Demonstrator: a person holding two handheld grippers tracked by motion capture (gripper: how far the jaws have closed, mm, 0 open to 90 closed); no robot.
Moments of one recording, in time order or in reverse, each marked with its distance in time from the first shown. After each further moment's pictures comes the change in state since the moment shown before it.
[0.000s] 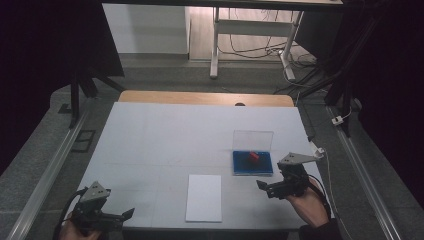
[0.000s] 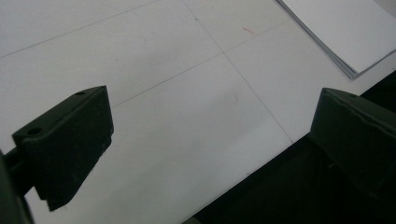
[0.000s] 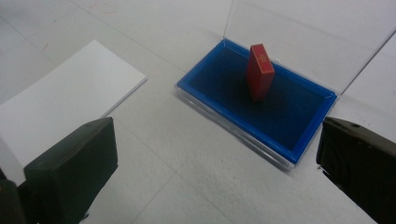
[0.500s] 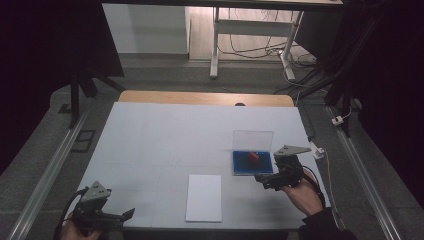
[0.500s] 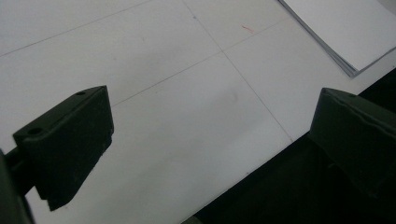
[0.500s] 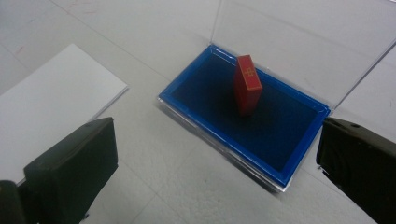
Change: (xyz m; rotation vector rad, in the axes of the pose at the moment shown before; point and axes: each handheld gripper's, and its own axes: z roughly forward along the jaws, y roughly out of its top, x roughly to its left) left arm 0.000 0.001 0.001 0.006 -0.007 0.004; right arm -0.012 0.014 0.020 0.036 -0.018 -0.001
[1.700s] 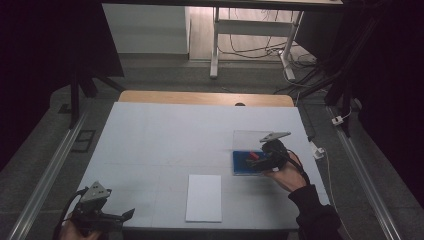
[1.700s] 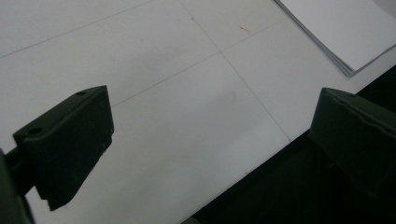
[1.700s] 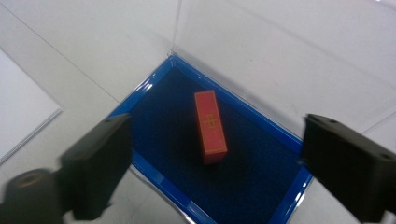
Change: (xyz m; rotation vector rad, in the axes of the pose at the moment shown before) left arm 0.000 0.000 -0.001 -0.006 -0.006 0.006; right arm -0.024 0.027 0.058 0.092 -0.048 -0.039
